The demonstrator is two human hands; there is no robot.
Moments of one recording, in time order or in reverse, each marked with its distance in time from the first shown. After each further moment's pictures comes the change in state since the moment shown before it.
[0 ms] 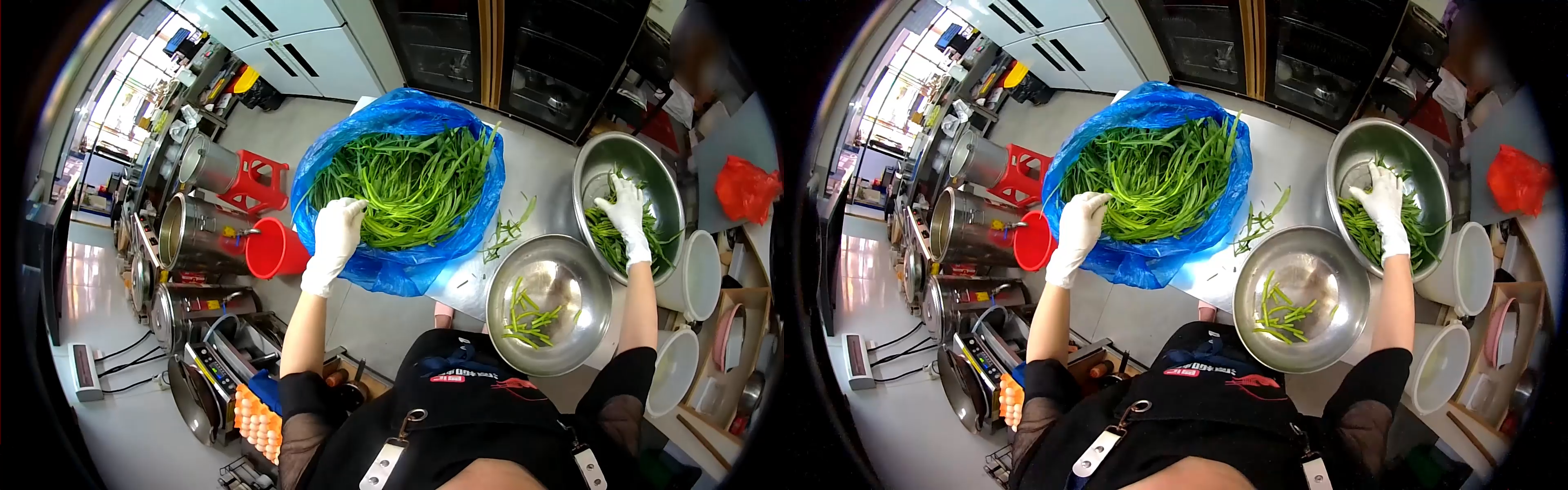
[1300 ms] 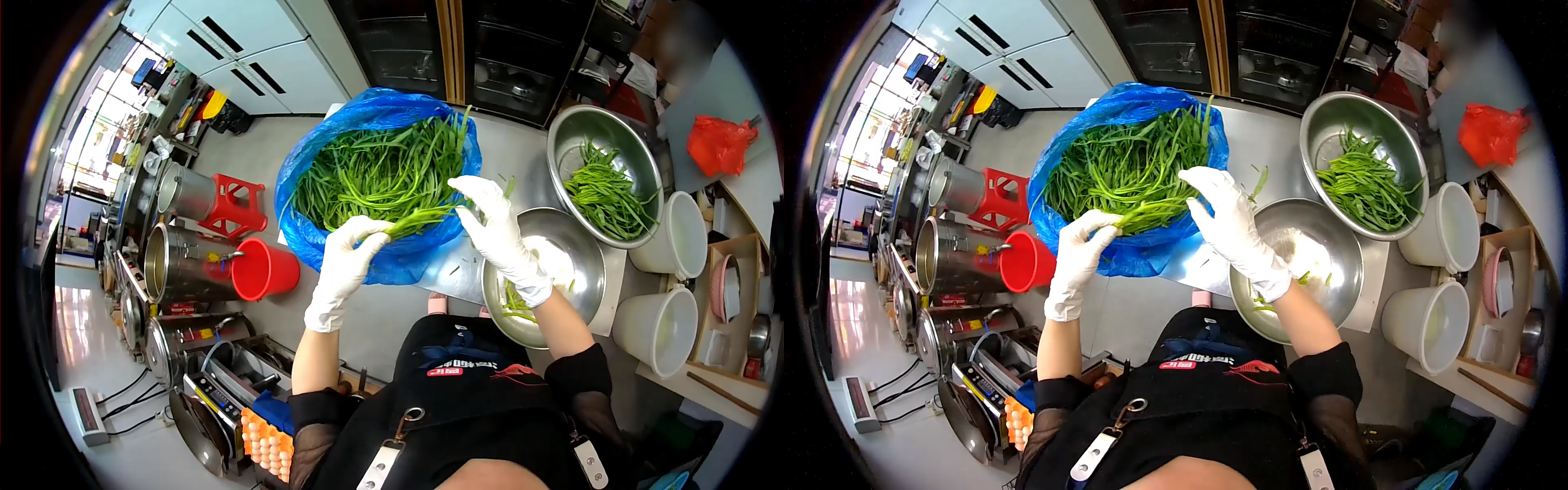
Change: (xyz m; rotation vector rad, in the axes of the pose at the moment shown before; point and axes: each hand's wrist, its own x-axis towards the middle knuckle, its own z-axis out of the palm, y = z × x) left_hand -0.025 0.080 -0.047 -0.865 -0.178 -0.238; right_hand -0.134 -0.249 -0.067 0.995 0.319 -0.470
